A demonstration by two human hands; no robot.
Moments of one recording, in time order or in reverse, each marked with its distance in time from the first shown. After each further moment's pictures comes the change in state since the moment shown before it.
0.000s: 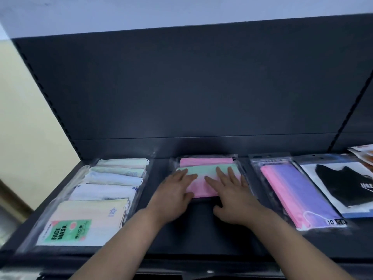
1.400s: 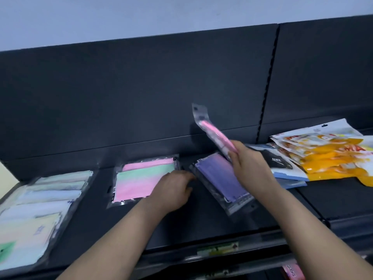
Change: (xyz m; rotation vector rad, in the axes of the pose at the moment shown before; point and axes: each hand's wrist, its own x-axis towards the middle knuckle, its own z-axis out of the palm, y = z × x) left_hand 0.060 0.162 0.033 0.118 -0.085 0.163; right_hand -0.107 0.145 -0.078 0.343 0.699 0.218
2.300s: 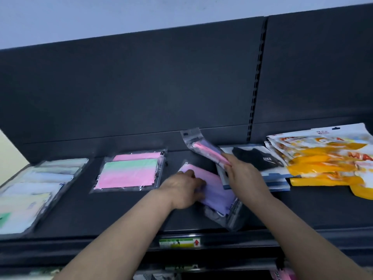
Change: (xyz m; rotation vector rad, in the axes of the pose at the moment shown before) left_hand 0.032 0.091 0.015 0.101 -0.291 -0.084; right_hand -0.007 0.086 -0.008 -0.010 -0.142 -0.139
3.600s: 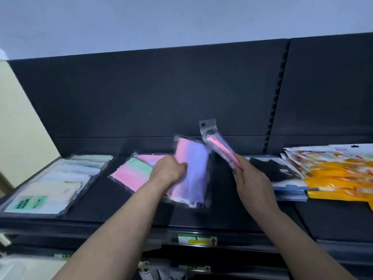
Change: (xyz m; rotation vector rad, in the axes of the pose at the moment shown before) left_hand -0.040 -0.048 -0.035 -0.561 0.428 -0.671; right_hand -0.019 -0.040 0.003 0.094 0.182 -0.020
